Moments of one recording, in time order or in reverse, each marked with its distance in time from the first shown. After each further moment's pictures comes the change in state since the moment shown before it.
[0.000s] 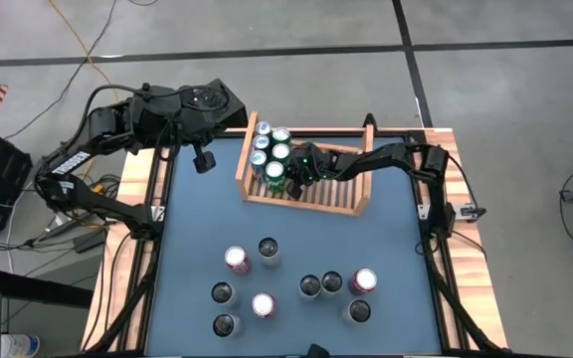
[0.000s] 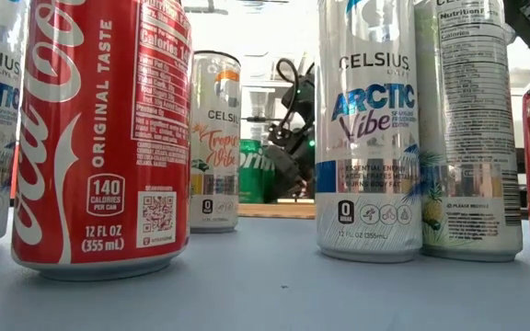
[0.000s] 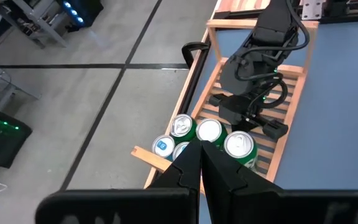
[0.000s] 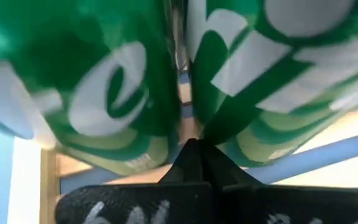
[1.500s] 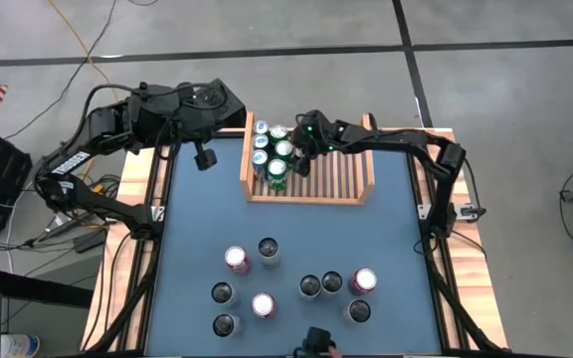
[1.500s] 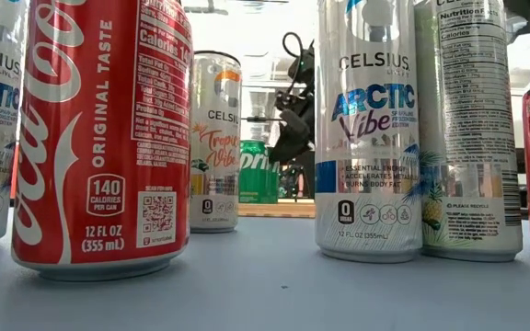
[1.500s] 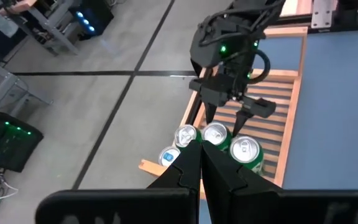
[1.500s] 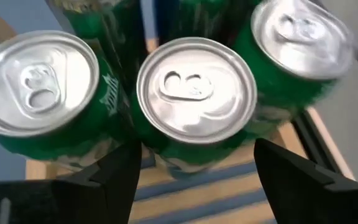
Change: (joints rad) left arm 0.001 0.000 0.000 0.042 -0.031 0.021; right arm -0.116 -0.103 0.202 -0.348 -0.117 -0.267
